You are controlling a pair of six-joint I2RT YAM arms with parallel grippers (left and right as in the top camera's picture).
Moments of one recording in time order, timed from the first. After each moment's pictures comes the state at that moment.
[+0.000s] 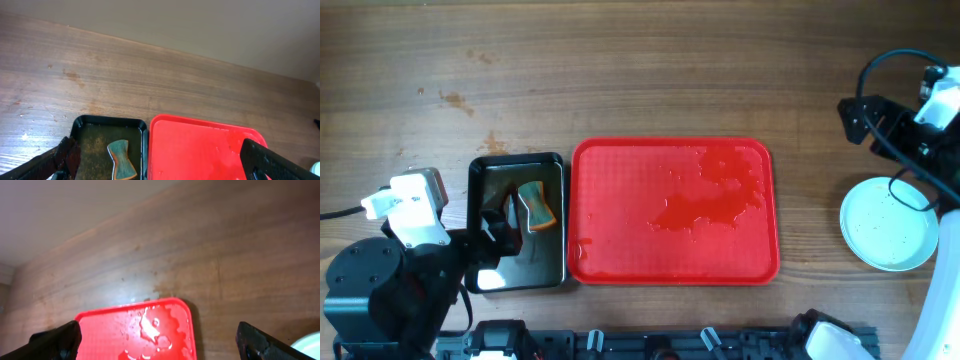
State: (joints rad) left arm -0.01 0.62 1.20 -1.05 0.10 -0.25; right arm -0.46 1.24 1.28 -0.91 -0.61 0.05
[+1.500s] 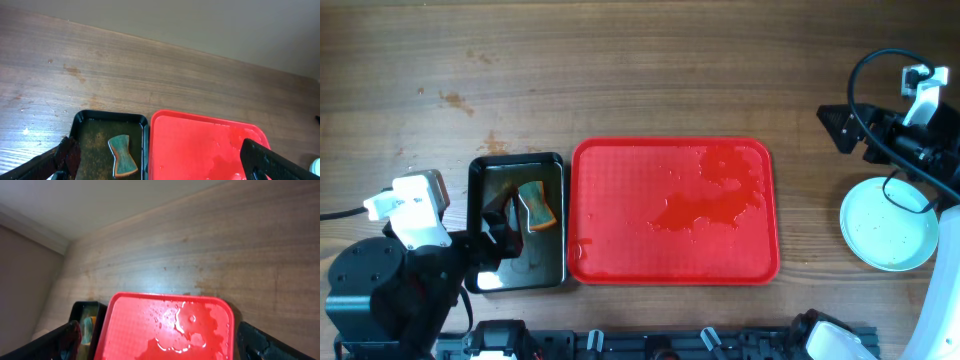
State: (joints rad) left arm -0.01 0.62 1.20 -1.07 0.10 -0.25; right arm -0.46 1.25 1.28 -0.95 -0.87 -0.08
